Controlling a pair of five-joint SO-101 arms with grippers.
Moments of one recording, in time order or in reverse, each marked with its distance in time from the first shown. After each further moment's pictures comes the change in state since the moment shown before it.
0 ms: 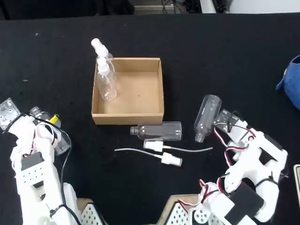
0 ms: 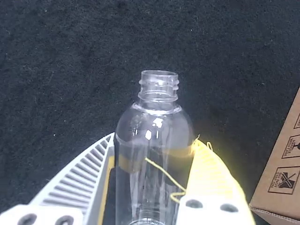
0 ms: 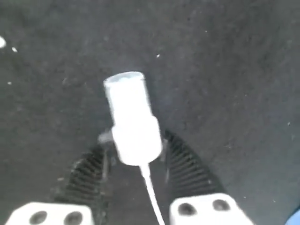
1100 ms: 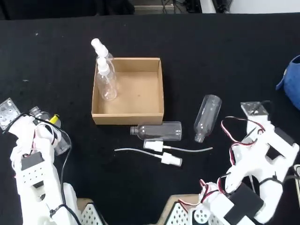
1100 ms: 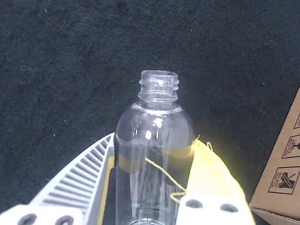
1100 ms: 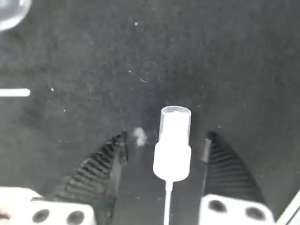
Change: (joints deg) left arm 0.0 0.0 0.0 0.0 0.0; right arm 1.2 -0.6 -9.0 22.7 -37.6
